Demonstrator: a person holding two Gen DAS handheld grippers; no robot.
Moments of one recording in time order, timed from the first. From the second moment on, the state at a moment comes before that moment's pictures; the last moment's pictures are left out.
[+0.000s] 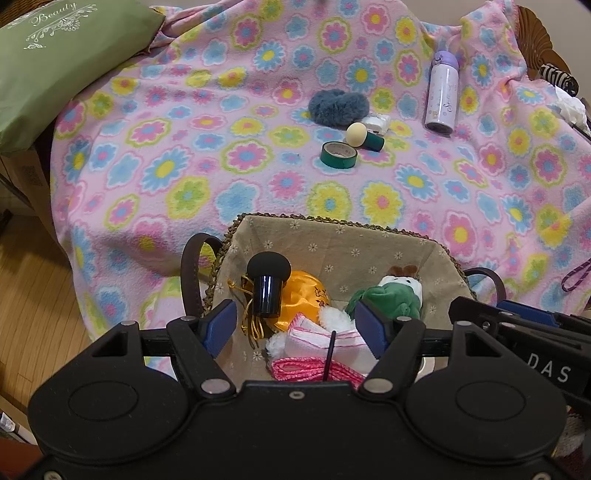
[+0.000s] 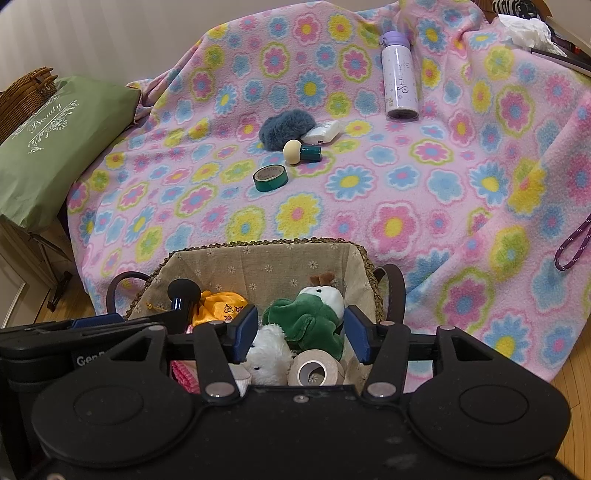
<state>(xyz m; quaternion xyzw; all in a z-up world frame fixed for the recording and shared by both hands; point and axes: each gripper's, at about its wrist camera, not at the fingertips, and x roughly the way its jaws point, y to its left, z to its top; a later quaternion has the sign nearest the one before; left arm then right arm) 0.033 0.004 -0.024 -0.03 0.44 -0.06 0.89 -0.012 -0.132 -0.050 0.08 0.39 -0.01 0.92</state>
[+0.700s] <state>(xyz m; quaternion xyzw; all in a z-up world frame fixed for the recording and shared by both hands) 0.033 0.004 -0.024 -0.03 0.44 -0.06 0.89 -0.011 -0.133 -0.050 0.08 0.39 -0.01 0.92</state>
